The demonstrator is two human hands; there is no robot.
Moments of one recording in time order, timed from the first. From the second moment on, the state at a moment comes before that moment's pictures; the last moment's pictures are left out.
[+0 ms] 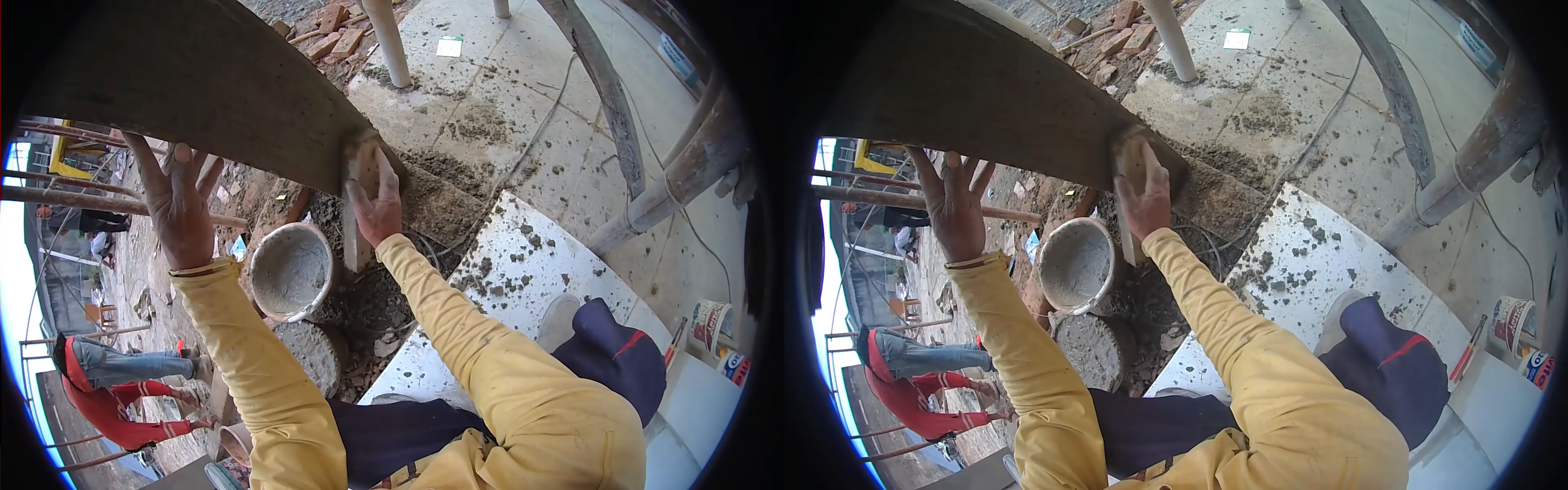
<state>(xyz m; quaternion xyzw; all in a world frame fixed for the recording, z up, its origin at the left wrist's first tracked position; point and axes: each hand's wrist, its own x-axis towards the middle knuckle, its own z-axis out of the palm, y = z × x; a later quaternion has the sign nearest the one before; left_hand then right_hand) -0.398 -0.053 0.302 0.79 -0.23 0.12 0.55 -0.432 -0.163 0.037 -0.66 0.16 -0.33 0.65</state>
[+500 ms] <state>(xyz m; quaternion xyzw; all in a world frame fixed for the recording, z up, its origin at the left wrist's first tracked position) -0.400 -0.052 0.298 0.79 -0.22 0.14 0.55 -0.432 -0.147 -0.070 -0.53 0.33 -0.14 0.77</state>
